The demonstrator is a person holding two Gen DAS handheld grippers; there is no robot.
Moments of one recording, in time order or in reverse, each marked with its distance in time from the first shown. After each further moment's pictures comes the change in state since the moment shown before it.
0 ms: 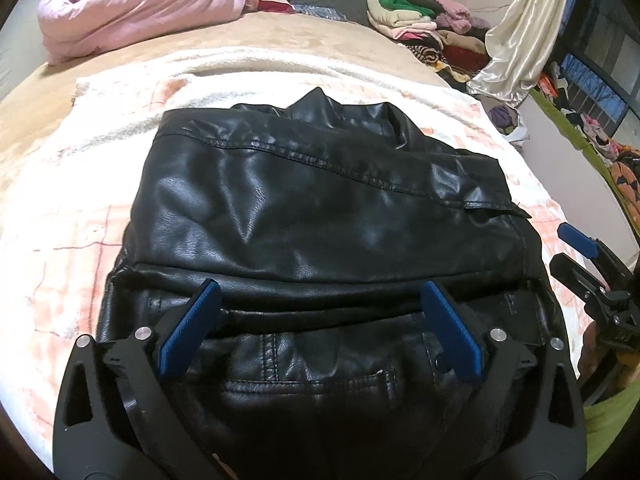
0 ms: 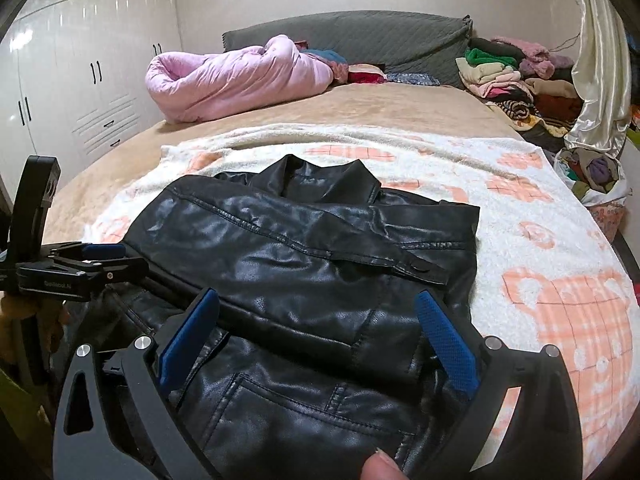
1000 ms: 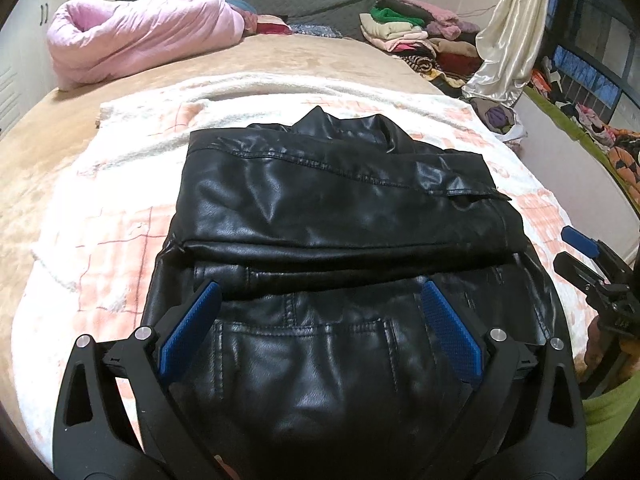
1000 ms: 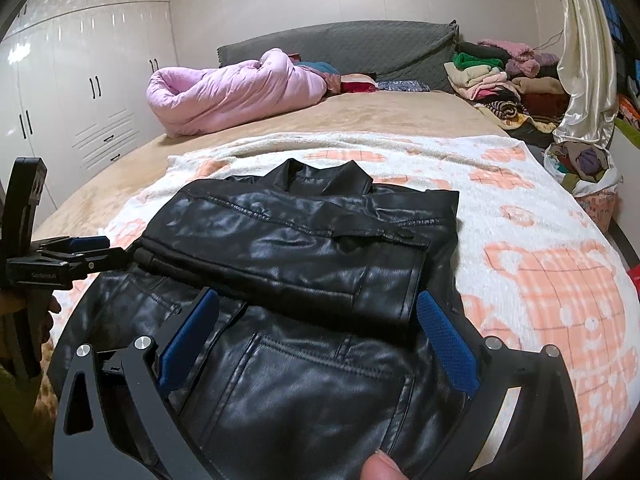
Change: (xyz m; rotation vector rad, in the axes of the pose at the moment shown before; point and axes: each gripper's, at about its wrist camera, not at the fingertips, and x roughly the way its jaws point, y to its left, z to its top) left arm -0.052 -0.006 -0.028 0.058 -0.067 0.036; right arm -0.045 0.011 -0.029 0.041 -0.045 -0.011
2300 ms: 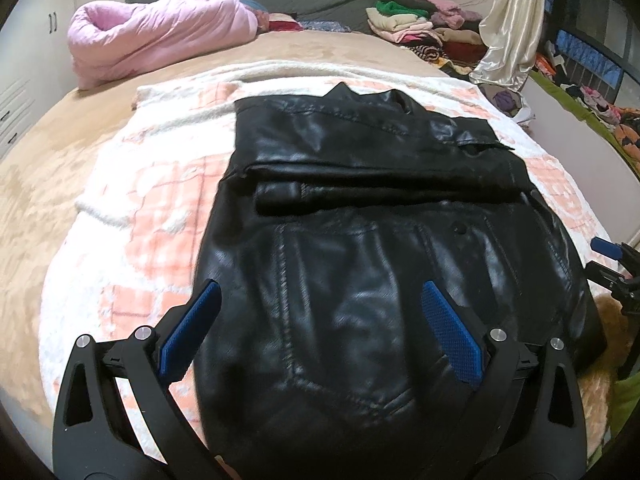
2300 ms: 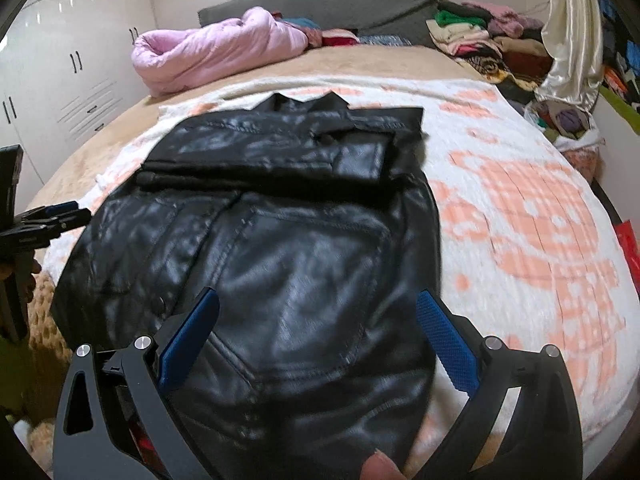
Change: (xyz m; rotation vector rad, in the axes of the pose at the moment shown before) left arm -0.043 0.028 -0.069 0.029 0.014 0.065; right arm -0.048 0.001 -0.072 0.038 0.182 -0.071
